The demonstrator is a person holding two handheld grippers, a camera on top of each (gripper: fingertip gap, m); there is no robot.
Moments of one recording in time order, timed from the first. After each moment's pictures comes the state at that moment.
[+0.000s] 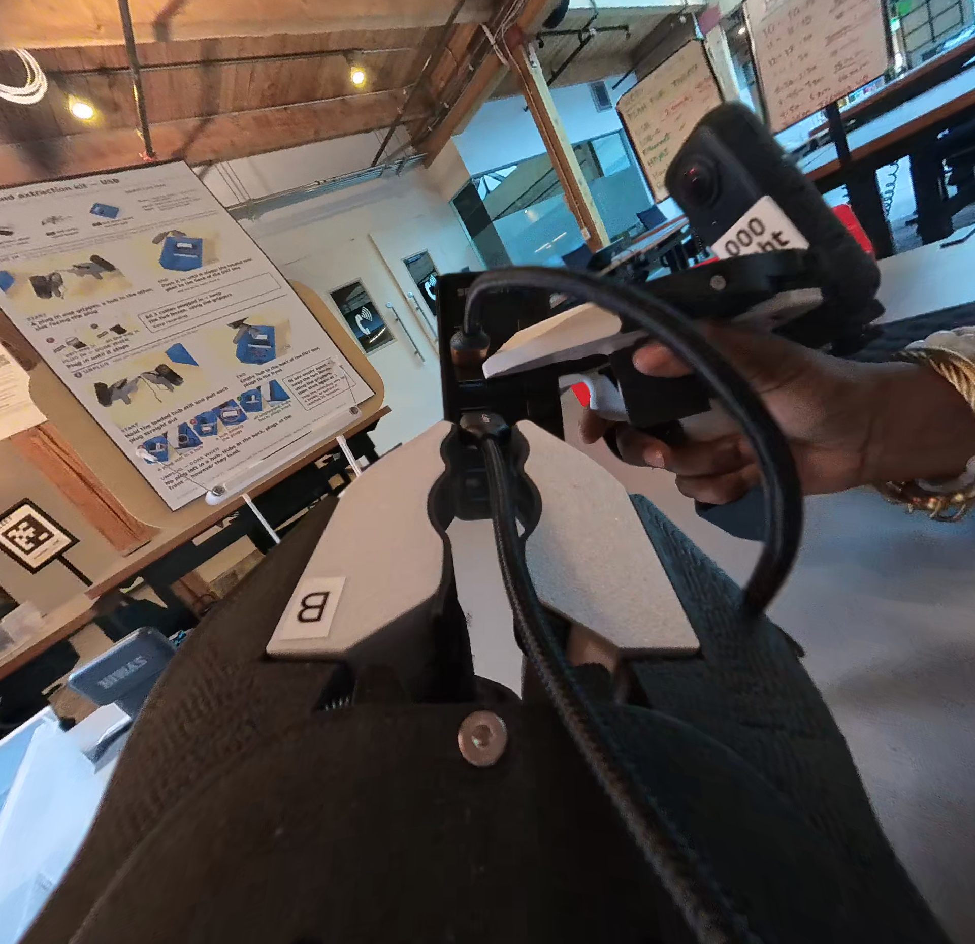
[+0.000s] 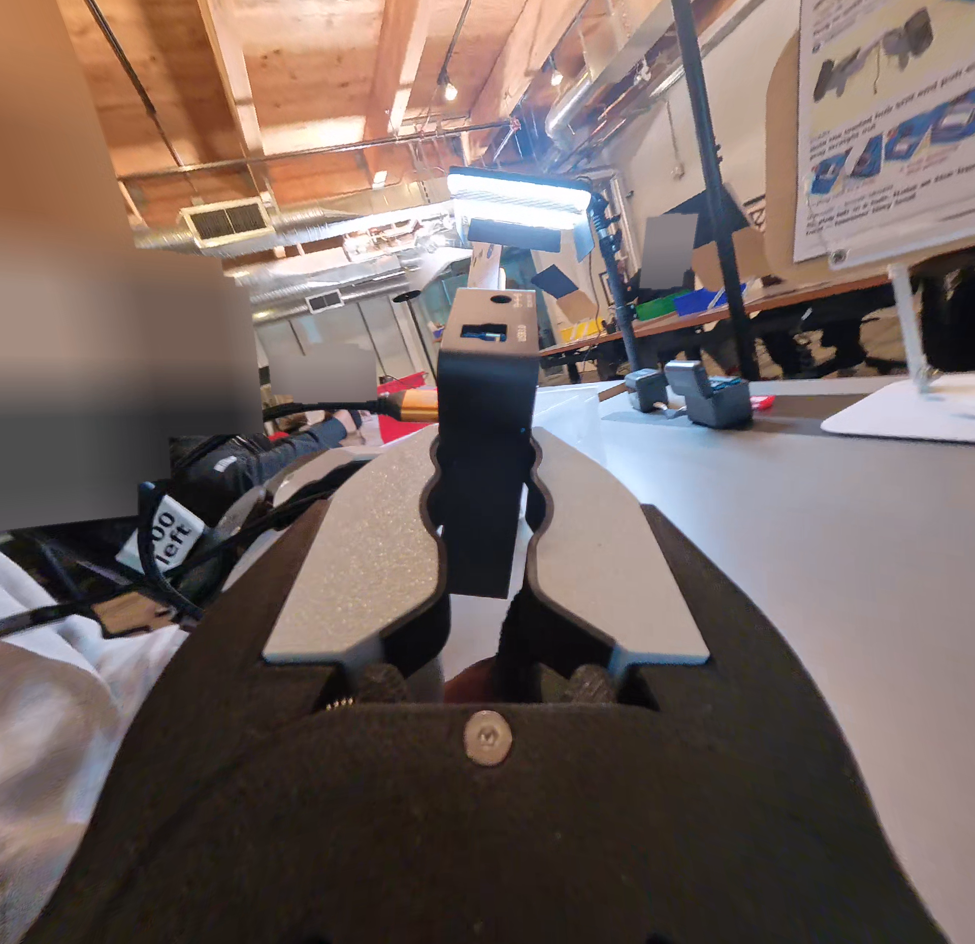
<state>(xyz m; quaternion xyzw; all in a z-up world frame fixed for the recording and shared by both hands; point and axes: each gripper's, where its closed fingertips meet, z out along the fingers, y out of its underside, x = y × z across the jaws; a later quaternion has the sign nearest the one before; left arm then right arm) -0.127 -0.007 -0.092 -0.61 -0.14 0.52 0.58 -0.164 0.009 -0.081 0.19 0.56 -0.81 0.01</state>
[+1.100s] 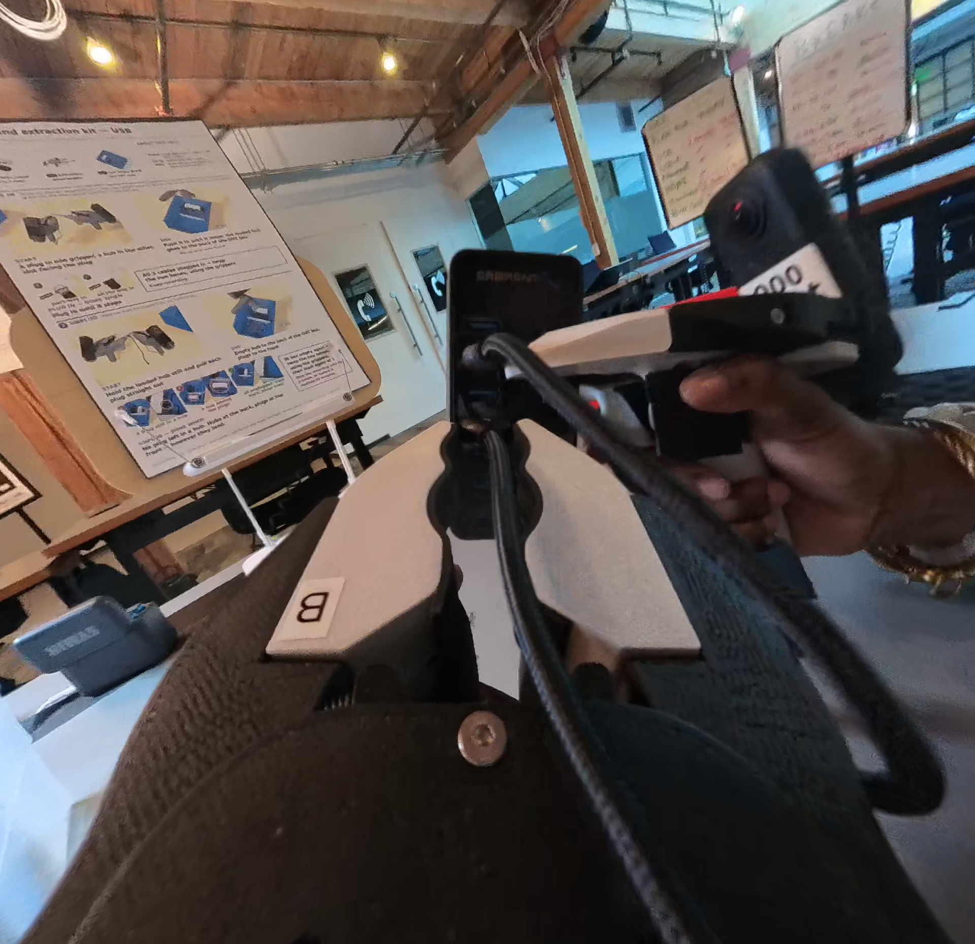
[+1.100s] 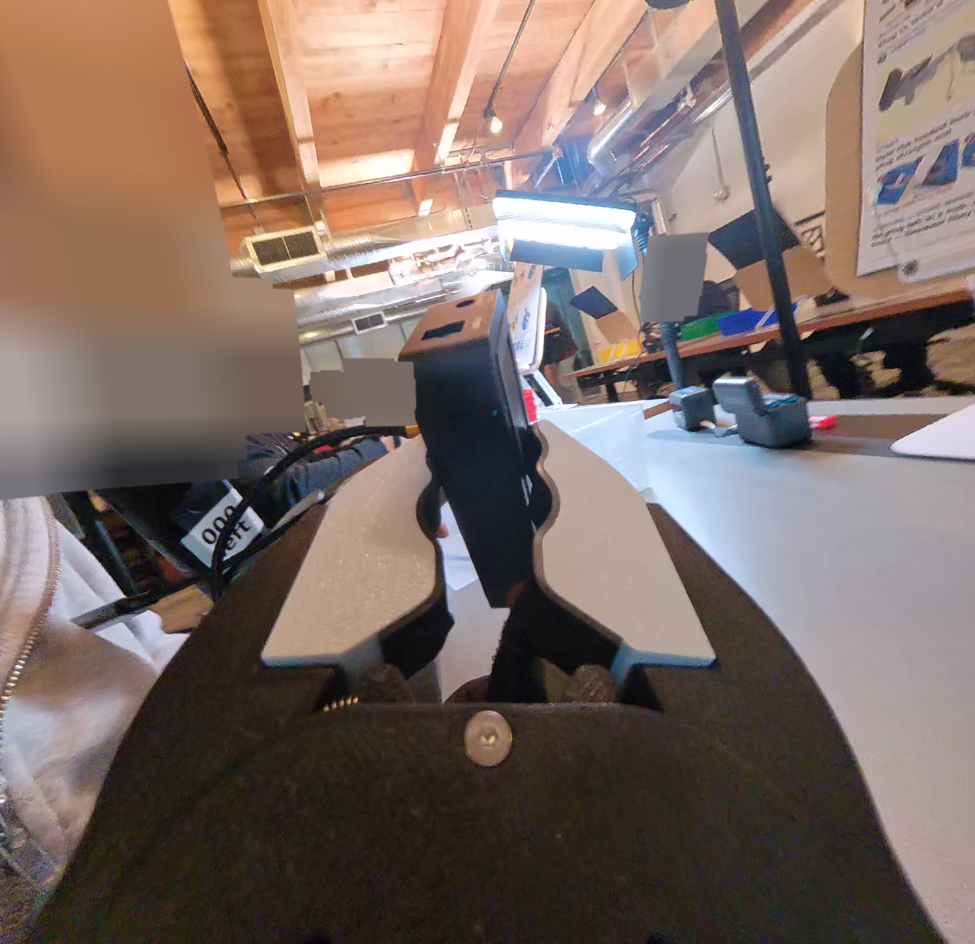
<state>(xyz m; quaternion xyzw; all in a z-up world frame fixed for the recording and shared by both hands) -0.132 -0.005 -0.090 -0.59 -0.18 0.50 0.61 -0.146 0.004 -0.075 0.16 0.54 -0.83 0.04</state>
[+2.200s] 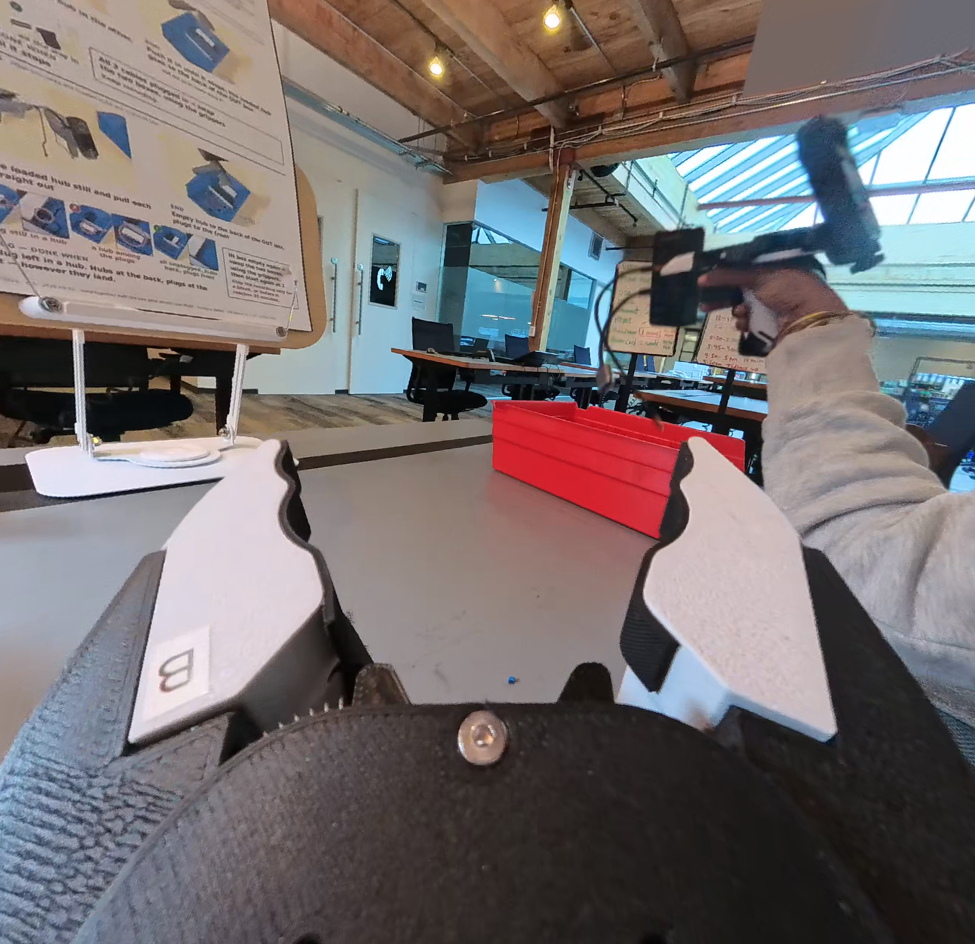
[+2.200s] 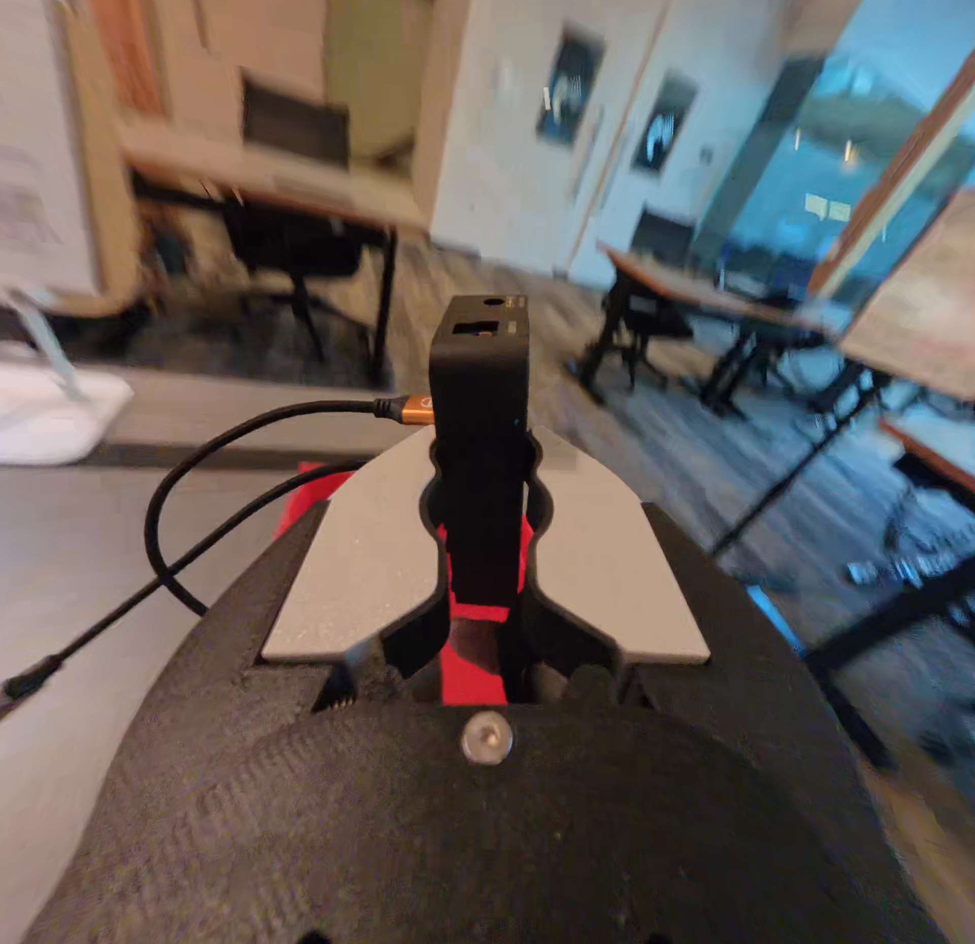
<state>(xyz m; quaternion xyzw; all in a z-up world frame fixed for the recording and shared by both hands) -0.154 -0.020 -0.090 -0.50 -0.30 0.32 0.74 -0.333 0.372 0.051 0.47 0.57 -0.39 -0.55</state>
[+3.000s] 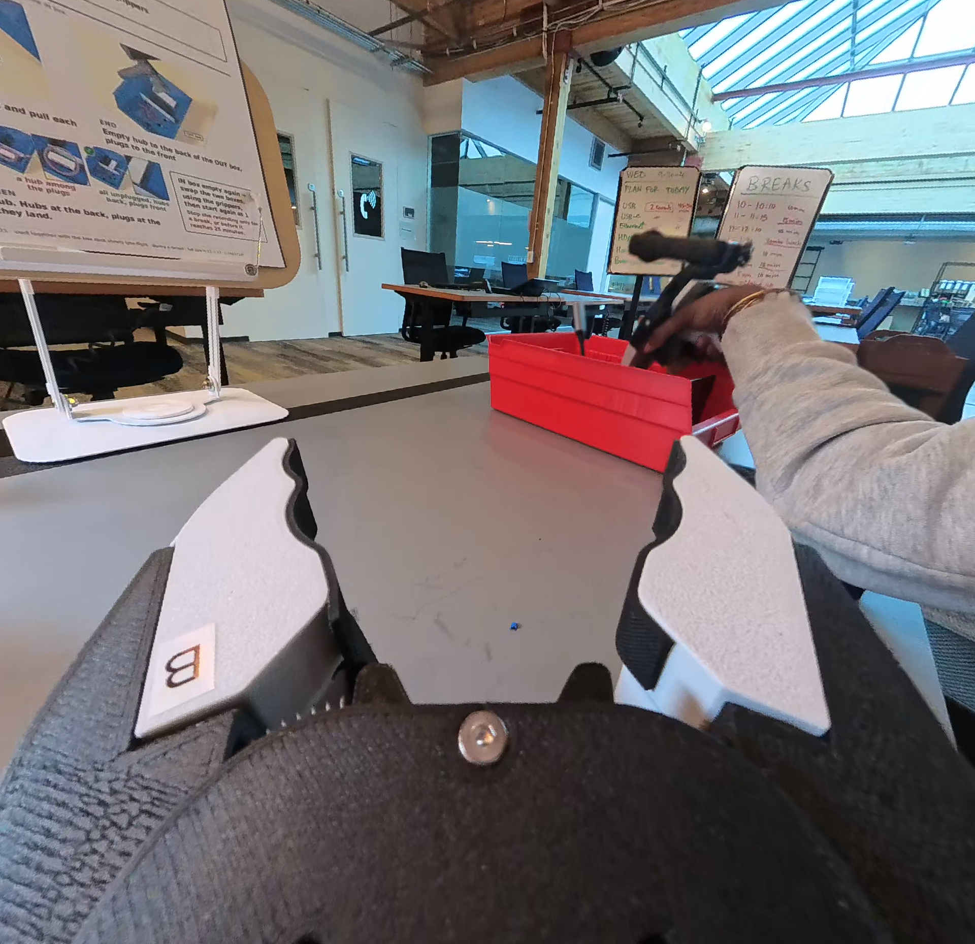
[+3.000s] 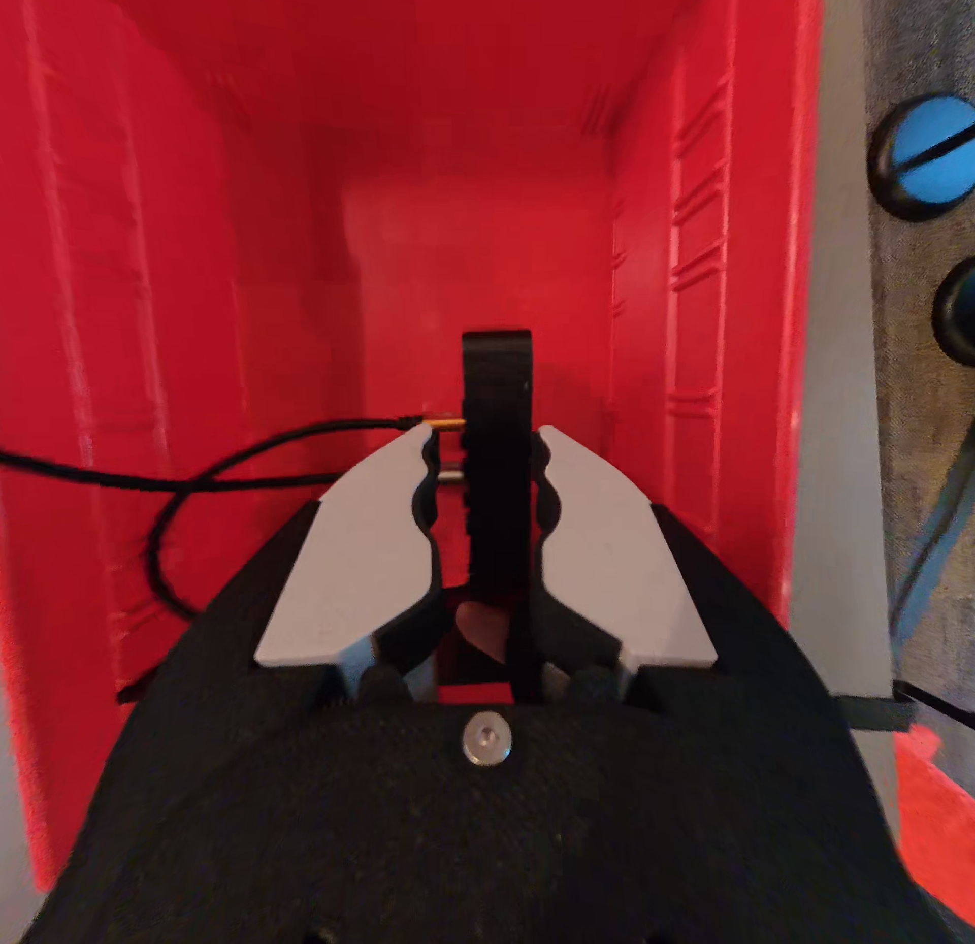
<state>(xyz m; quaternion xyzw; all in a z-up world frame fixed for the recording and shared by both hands) -0.159 -0.006 -0.114 -0.57 -0.31 0.31 0.70 -0.356 0.401 -0.181 0.66 0.71 -0.16 -0.17</state>
